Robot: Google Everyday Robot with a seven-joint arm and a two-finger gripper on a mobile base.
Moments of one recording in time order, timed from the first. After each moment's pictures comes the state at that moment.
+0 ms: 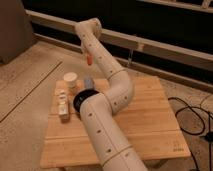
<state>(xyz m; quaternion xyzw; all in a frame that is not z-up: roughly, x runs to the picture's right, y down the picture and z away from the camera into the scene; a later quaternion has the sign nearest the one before) -0.089 -0.212 0.933 -0.14 0.06 0.66 0.74</state>
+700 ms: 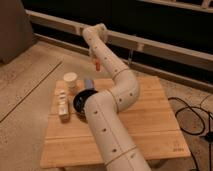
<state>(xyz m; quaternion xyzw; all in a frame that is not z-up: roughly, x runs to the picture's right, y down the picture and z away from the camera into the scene) -0.016 -0.161 0.975 -0.15 0.15 0.67 0.71</state>
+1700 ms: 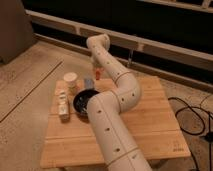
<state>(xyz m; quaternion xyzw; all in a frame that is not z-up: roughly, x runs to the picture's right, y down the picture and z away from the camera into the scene) -0.031 -0.100 1.004 -0.21 0.19 0.71 0.65</state>
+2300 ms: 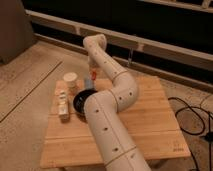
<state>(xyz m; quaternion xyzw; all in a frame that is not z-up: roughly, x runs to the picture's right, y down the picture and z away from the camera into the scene) -0.079 -0.139 0.973 -0.19 0.15 0.70 0.67</state>
